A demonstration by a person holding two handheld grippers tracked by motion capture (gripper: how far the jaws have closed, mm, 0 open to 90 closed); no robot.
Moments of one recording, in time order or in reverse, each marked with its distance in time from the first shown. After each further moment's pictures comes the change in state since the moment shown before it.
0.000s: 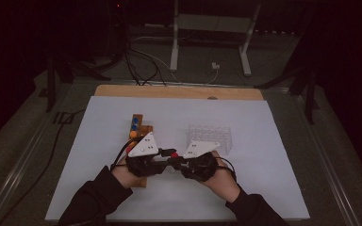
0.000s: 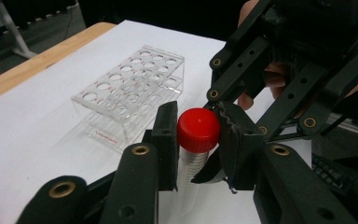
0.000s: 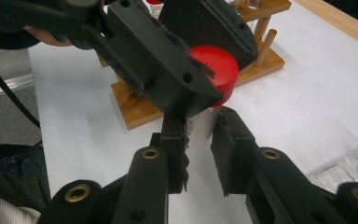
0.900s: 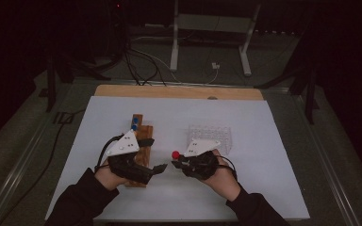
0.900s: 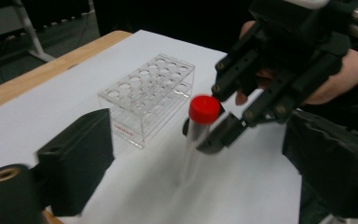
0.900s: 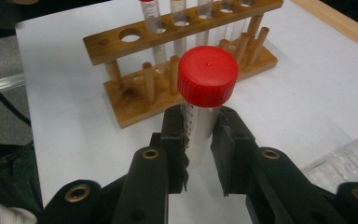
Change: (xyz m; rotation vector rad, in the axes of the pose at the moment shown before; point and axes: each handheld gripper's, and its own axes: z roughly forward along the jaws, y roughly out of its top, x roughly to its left) left arm 0.006 -0.003 -0.038 -0.055 0.017 -0.071; right arm -0.004 0.000 0.000 0.004 -0.015 -0.005
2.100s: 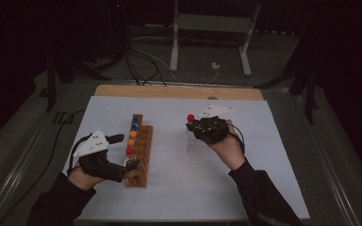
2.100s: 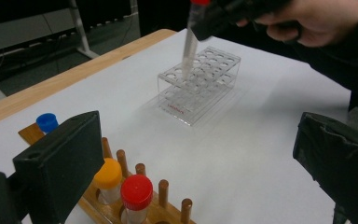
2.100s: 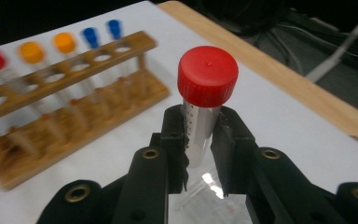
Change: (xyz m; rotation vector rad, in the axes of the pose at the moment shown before) left arm 0.027 -0.025 -0.056 -0.026 0.138 -0.049; right arm -0.077 0.033 -0.012 -0.045 -0.223 0.096
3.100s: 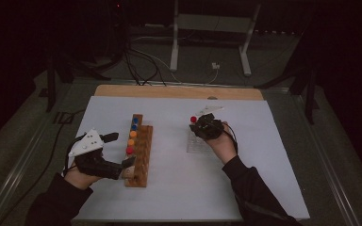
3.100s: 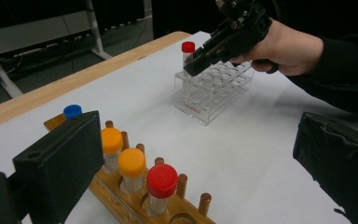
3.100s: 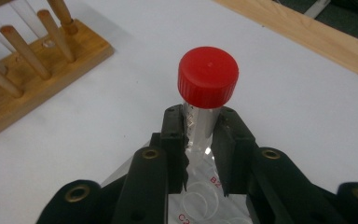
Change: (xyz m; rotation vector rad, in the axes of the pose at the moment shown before) left arm 0.008 -0.007 -0.005 -0.010 0.061 -0.008; right arm -0.040 -0.037 0.068 0.140 -0.084 0.127
